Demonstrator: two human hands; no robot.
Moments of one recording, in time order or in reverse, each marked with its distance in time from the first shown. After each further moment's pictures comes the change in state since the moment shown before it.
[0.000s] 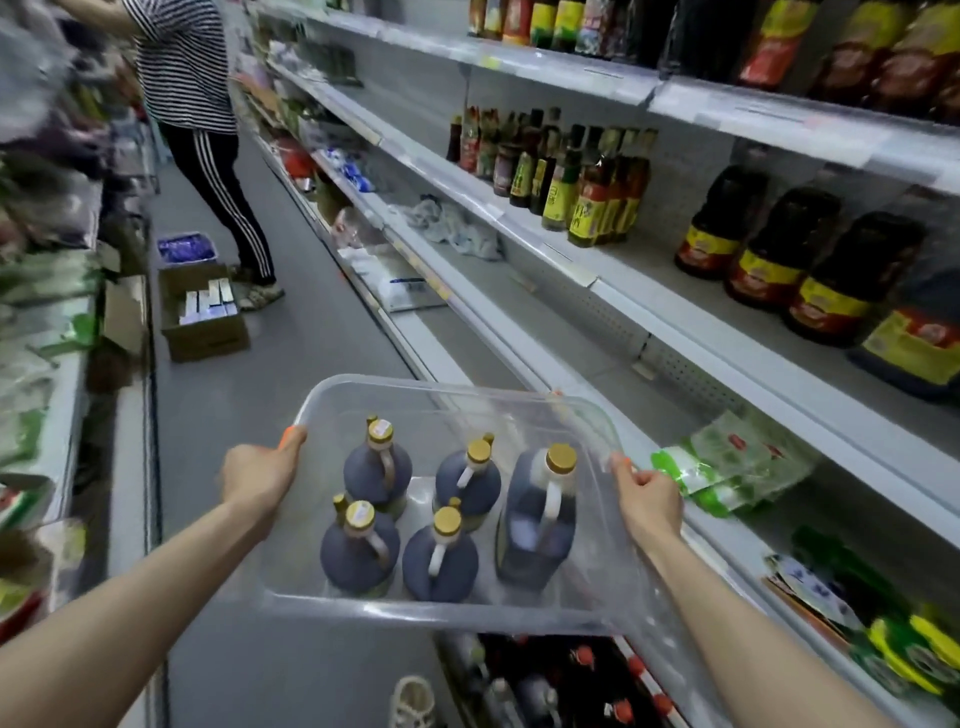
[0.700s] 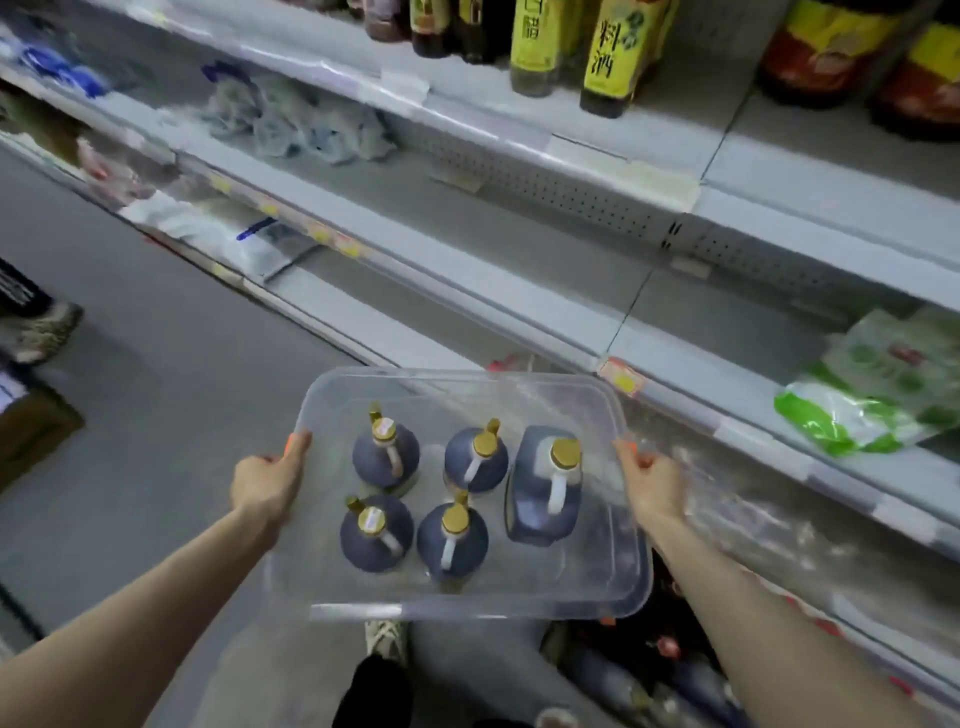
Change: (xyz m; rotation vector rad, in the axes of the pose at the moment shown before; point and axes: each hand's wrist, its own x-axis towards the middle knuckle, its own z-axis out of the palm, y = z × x) left_hand 0.442 0.126 0.263 0.235 -0.399 0.024; right_hand 0.266 -0.053 0.325 -0.022 0.196 0.410
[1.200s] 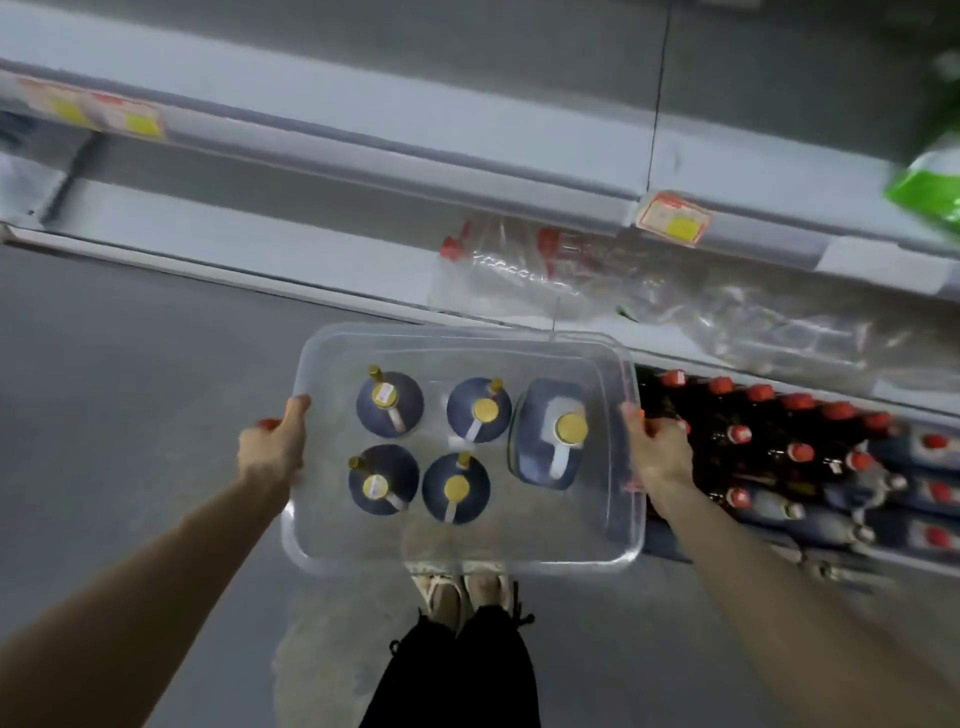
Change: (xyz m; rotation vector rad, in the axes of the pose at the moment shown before) left_hand 0.225 -0.014 0.150 0.291 -0.323 -0.063; right_hand 0.042 0.084 0.182 -0.017 0.129 0.518
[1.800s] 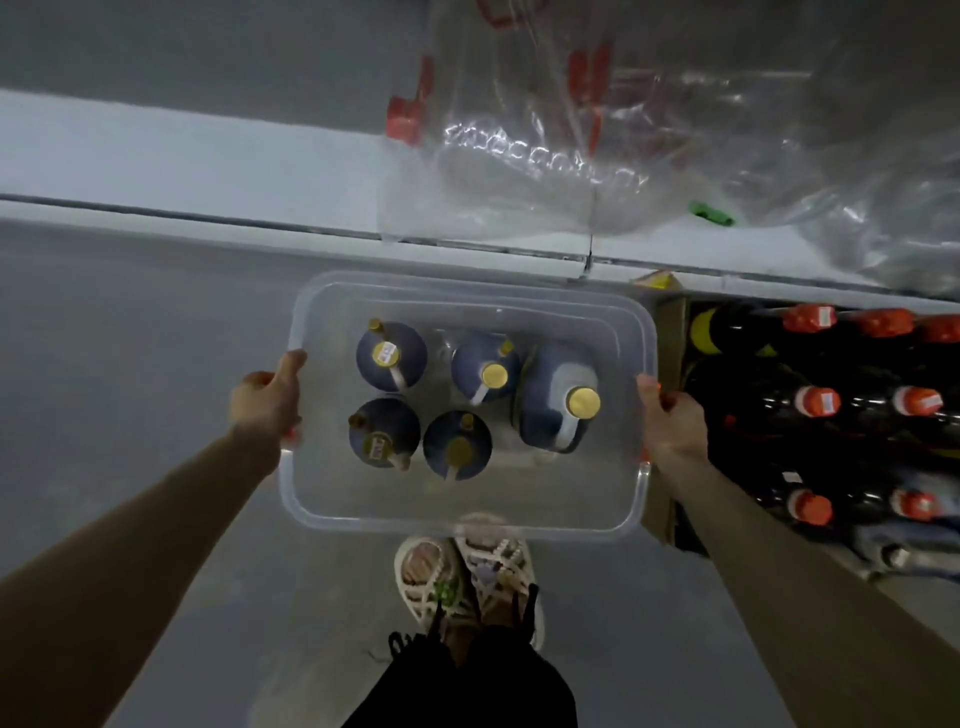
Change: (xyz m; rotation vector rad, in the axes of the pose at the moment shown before) left_hand 0.206 -0.040 0.190 0.171 -0.162 0.038; right_hand 0.179 0.098 0.185 0.047 0.023 0.229
